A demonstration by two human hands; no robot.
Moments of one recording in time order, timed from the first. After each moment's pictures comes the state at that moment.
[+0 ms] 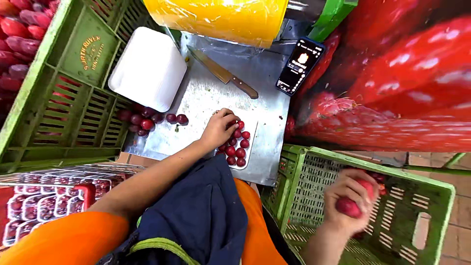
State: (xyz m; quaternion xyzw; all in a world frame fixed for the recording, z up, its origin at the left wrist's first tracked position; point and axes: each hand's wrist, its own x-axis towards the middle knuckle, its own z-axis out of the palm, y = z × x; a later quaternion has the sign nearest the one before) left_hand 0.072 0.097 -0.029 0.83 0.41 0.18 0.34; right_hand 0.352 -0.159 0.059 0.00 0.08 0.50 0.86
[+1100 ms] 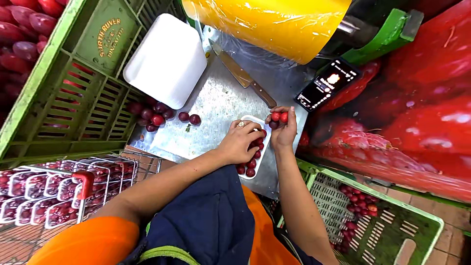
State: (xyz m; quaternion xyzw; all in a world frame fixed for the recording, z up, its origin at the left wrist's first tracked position) left_hand 0.080 0.086 -0.018 0.88 0.34 0.15 0.29; right_hand 0.269 0.095 -0.041 -0.47 -0.30 0.50 0.66
